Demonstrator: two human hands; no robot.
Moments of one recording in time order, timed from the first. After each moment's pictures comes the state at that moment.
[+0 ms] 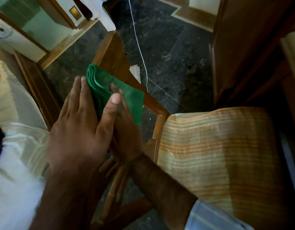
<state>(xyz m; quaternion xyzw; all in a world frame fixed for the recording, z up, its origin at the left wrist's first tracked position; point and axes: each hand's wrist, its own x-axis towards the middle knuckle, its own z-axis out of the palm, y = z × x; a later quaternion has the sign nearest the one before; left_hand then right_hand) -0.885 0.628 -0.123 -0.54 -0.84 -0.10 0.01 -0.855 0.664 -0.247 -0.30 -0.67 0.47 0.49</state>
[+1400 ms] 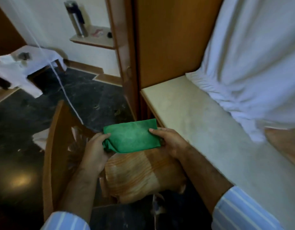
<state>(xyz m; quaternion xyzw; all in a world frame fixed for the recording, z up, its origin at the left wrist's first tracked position) -0.729 0.548 -0.048 -0.16 -0.58 -0.48 -0.64 -0.479 0.552 -0.077 -0.58 -0.26 0.68 0.37</state>
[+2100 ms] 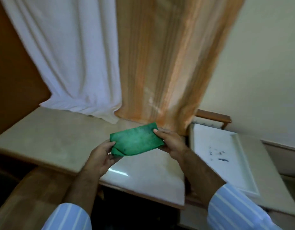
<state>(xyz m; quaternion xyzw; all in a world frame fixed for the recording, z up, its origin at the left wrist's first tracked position) -0.372 0.324 0.003 -0.38 -0.36 -0.10 -0.85 -0.204 0.120 0.031 -0.65 0.00 0.35 0.67</state>
